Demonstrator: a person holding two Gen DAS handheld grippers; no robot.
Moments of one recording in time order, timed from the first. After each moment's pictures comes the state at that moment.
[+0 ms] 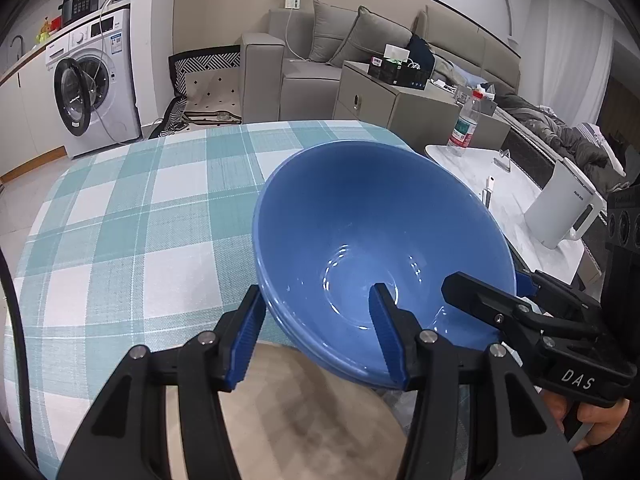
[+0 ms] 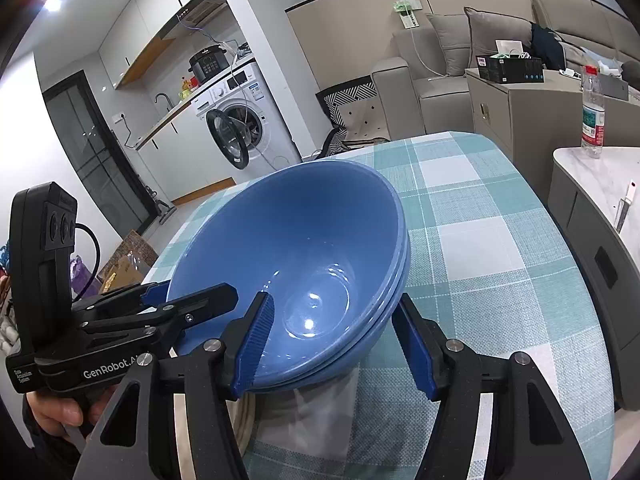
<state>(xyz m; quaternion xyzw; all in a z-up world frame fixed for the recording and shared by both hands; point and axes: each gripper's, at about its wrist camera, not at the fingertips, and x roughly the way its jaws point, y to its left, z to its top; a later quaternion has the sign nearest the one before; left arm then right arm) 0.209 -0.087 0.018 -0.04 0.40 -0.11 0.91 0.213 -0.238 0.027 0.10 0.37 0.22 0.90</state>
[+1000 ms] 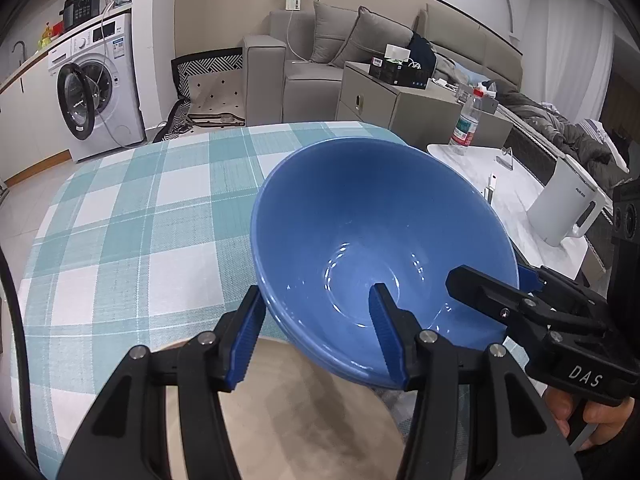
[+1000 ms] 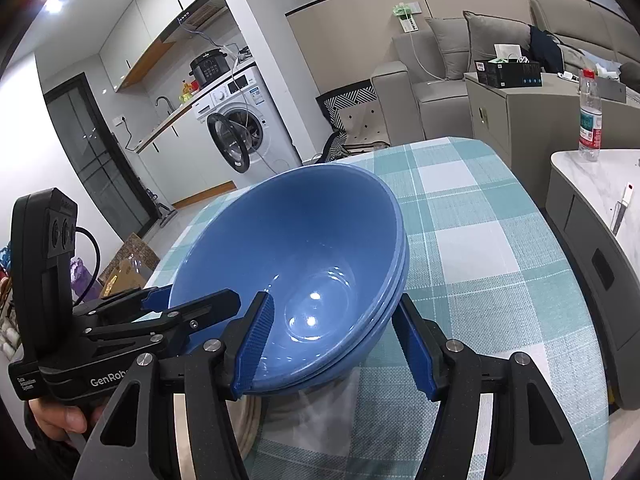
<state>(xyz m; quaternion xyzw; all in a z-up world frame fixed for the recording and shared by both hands) 0.204 -0.090 0.021 -0.03 0.40 -0.10 0.91 0.212 -0.243 0.036 0.11 0.37 0.22 0.90</state>
